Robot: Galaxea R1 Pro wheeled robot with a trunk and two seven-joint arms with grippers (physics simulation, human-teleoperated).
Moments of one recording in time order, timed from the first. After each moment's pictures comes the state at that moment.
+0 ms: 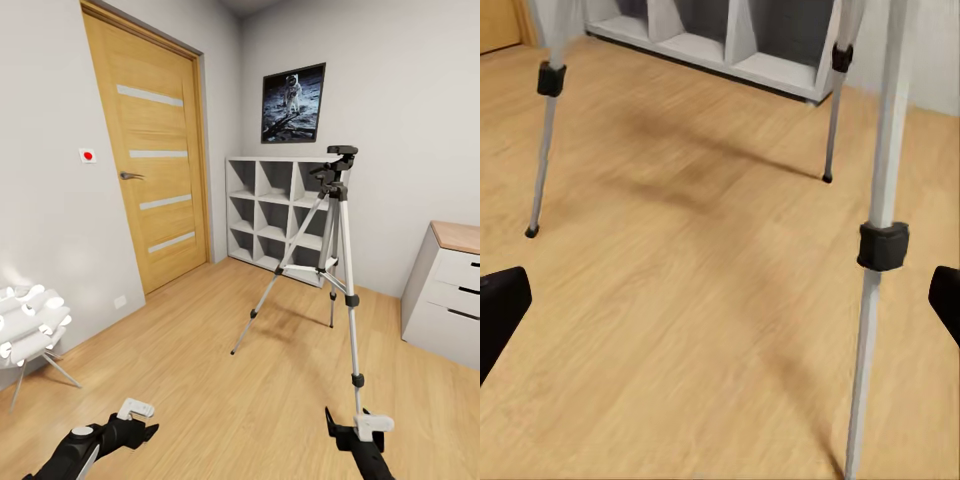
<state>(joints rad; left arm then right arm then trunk) -0.27 0.23 -0.07 -0.90 -0.01 0.38 -0.39 -0.03 -0.05 -0.02 -1.09 0.00 -0.18 -0.03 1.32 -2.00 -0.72</state>
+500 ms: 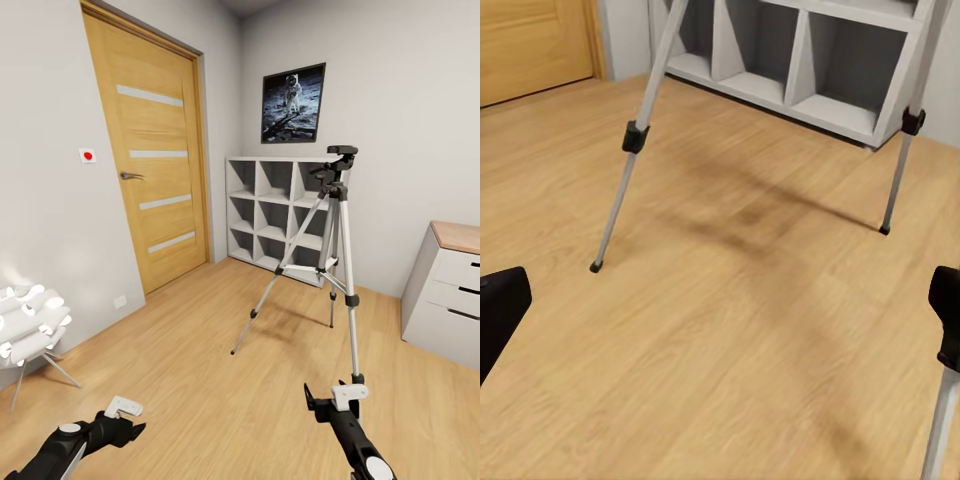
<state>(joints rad) -0.28 0.29 -0.09 -0.90 -0.01 0.38 -0.38 -0.06 -0.05 0.08 -1.24 0.00 -0.03 -0.03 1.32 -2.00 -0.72</state>
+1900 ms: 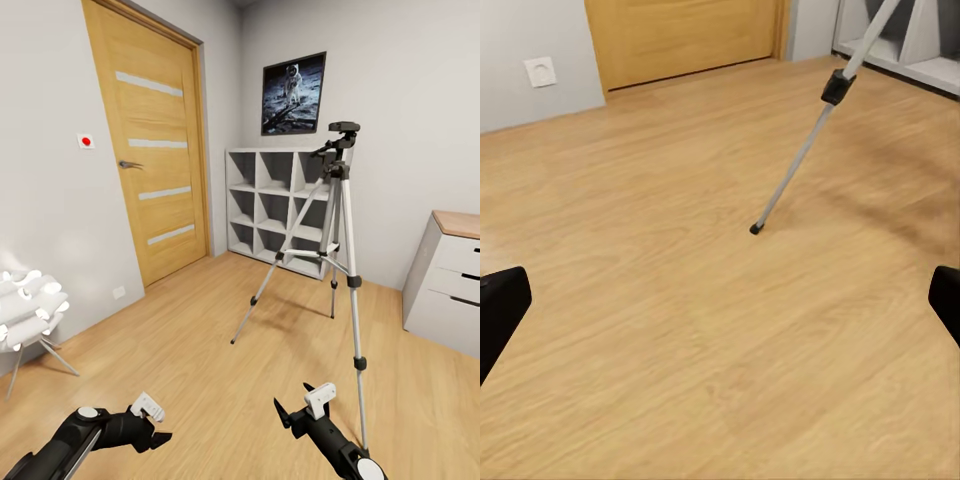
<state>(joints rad) -0.28 0.33 -0.27 -1.09 -0.01 0.52 -0.69 -0.07 -0.06 0.16 -1.24 0.00 -0.04 0.27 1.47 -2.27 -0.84</state>
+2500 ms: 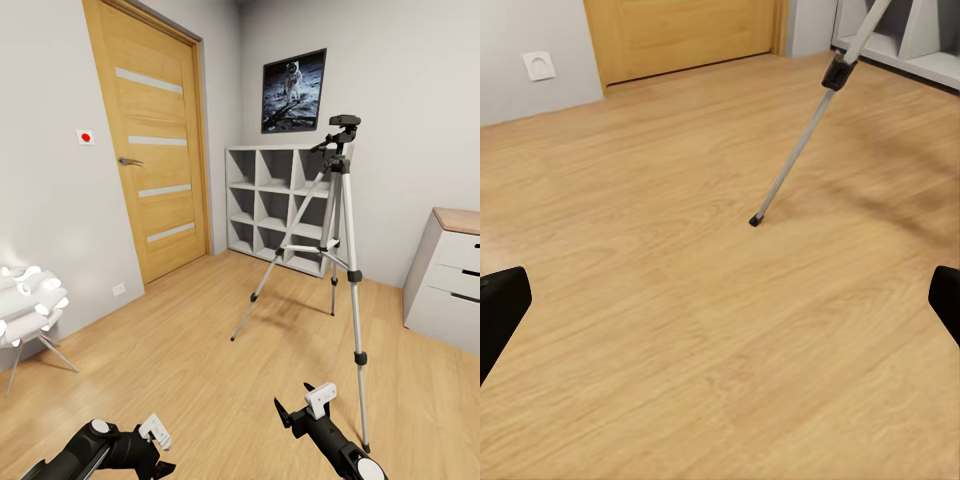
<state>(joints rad) -0.28 0.34 -0.41 -1.05 -0.01 0.52 -0.69 -0.07 -0.06 0.16 -1.24 0.00 -0.04 0.27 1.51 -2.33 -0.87</state>
